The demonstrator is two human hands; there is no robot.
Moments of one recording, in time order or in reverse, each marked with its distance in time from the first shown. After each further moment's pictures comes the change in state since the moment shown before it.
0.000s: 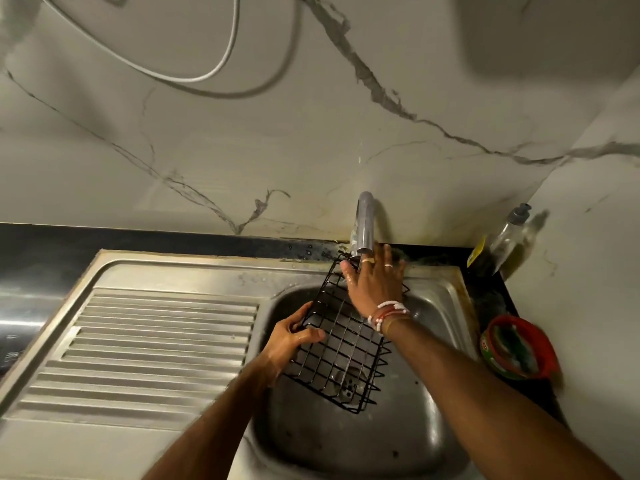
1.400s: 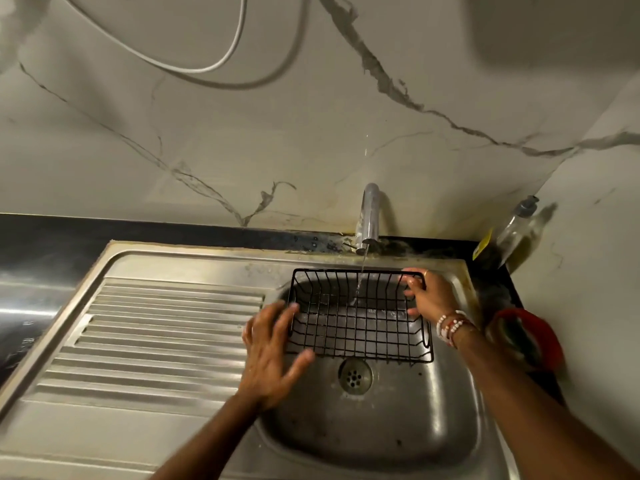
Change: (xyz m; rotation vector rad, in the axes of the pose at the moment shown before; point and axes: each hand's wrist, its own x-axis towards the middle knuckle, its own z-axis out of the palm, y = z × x) left_hand -0.035 -0.057 -0.020 0.864 0.432 0.657; right_hand -0.020 0.094 -0.002 0.843 -0.079 0.293
